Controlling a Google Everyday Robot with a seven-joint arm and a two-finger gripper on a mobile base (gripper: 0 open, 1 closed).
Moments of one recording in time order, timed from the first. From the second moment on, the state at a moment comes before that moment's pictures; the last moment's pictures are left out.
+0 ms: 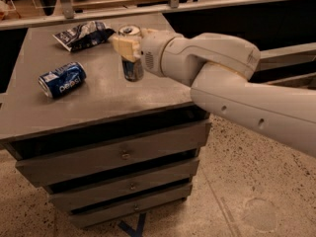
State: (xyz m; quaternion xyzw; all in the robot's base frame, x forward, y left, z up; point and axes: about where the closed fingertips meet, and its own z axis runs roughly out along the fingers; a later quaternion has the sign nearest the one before) arm 0.606 0.055 0.982 -0.70 -0.25 -0.62 0.27
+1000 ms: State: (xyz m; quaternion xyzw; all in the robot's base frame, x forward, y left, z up) arm 0.598 0.068 1.052 -0.58 -0.34 -0.64 0.39
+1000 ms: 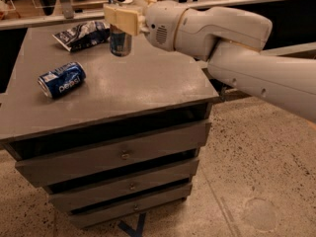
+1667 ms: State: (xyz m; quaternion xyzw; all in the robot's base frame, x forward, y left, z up) arm 0.616 0.080 1.013 -0.56 -0.37 -0.66 0.33
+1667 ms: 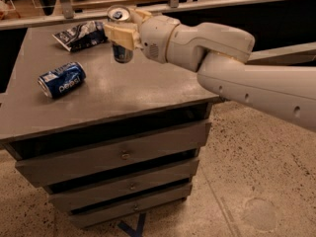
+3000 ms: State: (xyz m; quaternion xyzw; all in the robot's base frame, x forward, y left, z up) arm 0.660 0.080 0.949 -0.64 -0.40 -0.62 0.21
